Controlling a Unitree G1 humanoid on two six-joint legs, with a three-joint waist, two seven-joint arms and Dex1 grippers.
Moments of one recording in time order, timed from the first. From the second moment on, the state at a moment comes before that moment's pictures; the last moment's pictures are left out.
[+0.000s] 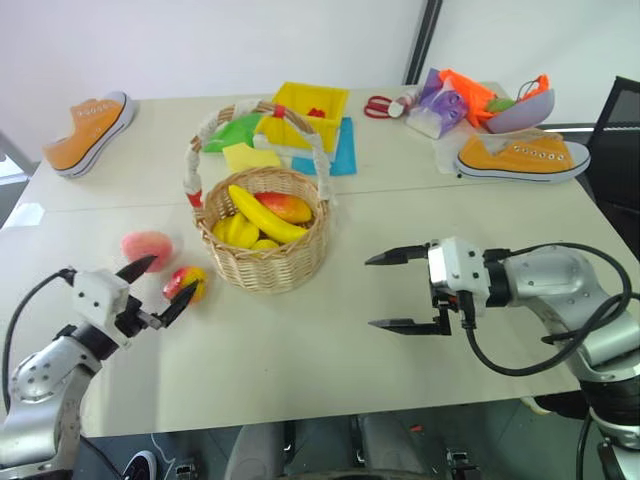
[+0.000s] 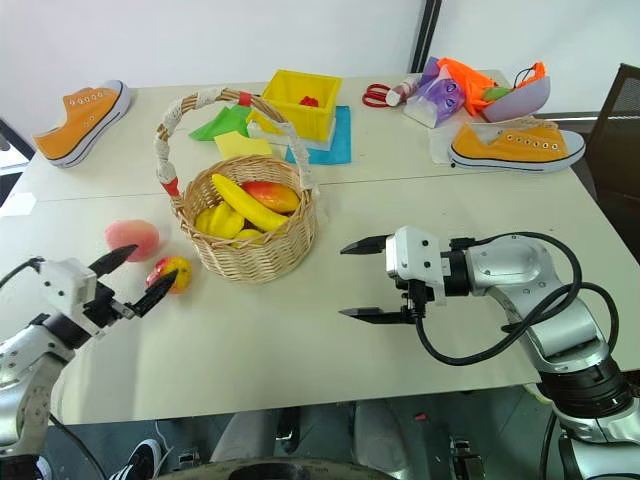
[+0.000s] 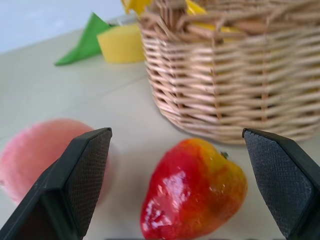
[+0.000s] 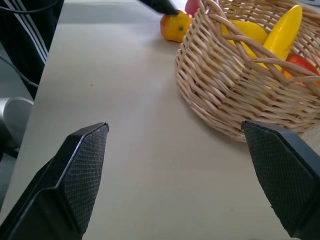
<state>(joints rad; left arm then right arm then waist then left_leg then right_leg) 0.19 0.57 0.34 -0.16 -0.38 0.04 -0.72 -0.30 -0.82 0.07 -0.44 0.43 0.36 1.16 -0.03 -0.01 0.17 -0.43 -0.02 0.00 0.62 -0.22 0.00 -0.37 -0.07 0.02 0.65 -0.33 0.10</state>
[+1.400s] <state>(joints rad) -0.27 0.49 0.17 -0.48 -0.71 0.45 -0.41 -0.41 -0.73 0.00 -0.33 0.51 0.39 1.03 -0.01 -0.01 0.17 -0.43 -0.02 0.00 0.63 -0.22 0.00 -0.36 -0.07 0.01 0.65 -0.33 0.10</state>
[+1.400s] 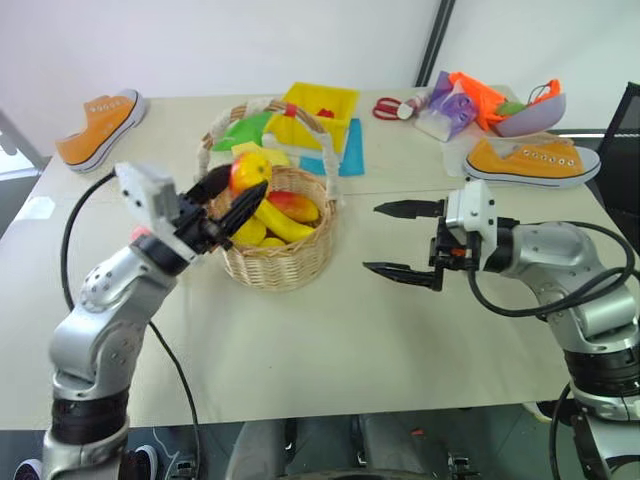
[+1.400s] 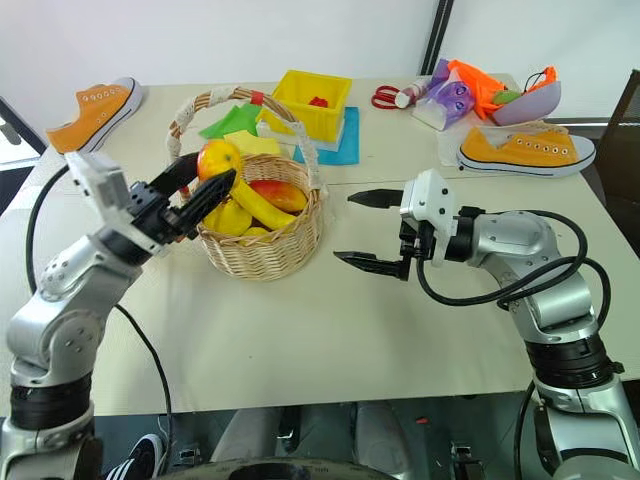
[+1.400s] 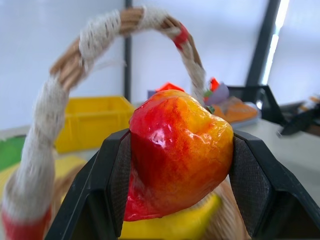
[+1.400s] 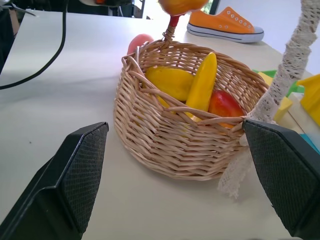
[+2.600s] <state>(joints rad) 0.00 0.50 0.50 -0.17 -0.59 0.29 -0.50 -0.47 -0.67 0.10 -0.33 0.44 0.36 1.03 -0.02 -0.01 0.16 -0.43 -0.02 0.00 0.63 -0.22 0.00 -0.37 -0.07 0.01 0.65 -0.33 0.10</state>
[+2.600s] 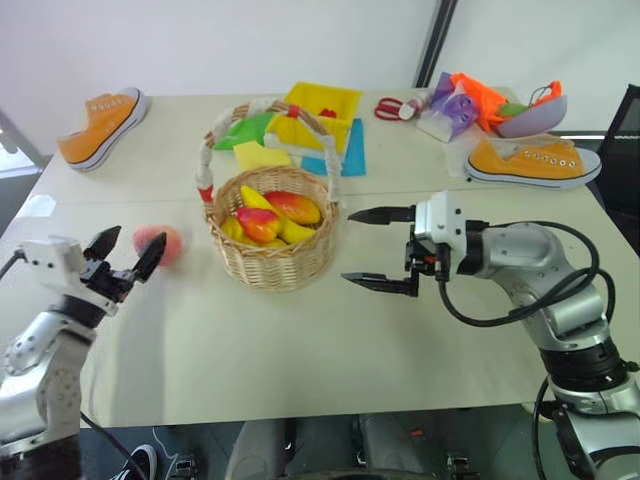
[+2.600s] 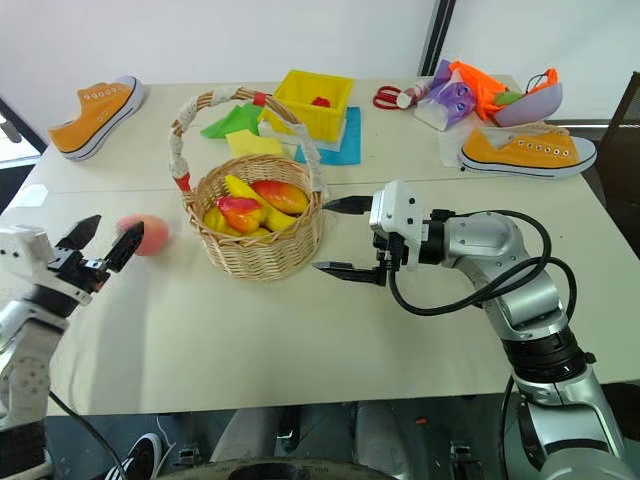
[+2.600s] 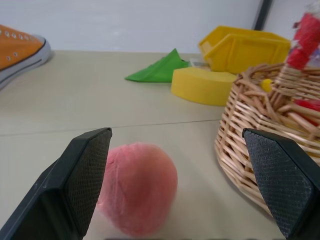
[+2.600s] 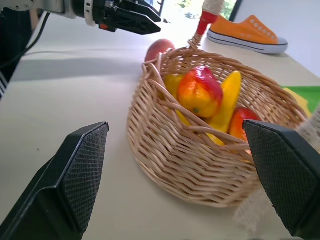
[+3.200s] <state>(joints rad) -0.08 0.50 0.42 -0.01 -0.46 0.31 -0.42 -0.47 -0.67 0.10 -0.34 0.43 0.36 1.01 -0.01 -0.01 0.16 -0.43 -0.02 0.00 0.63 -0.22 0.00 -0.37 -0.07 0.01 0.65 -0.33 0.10</state>
